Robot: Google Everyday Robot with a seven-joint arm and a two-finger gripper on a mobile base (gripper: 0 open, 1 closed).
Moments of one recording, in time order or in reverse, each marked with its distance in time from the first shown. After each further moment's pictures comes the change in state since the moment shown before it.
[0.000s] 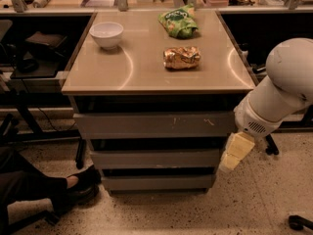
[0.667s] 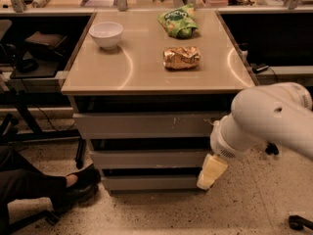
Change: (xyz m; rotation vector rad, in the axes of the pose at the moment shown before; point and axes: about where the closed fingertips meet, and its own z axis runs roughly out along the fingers) arm -0.023 0.028 0.066 0.085 -0.023 -0.065
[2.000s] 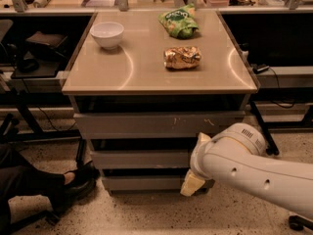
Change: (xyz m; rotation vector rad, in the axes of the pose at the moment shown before) arm -0.011 0.007 0.090 0.204 -0.016 -0.040
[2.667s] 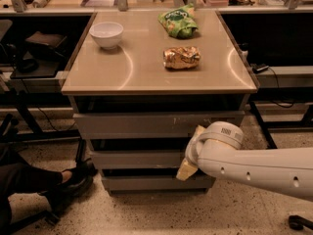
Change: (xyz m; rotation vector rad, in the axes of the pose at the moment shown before) arm -0.009 -0.043 0.063 0.103 -0.024 0.053
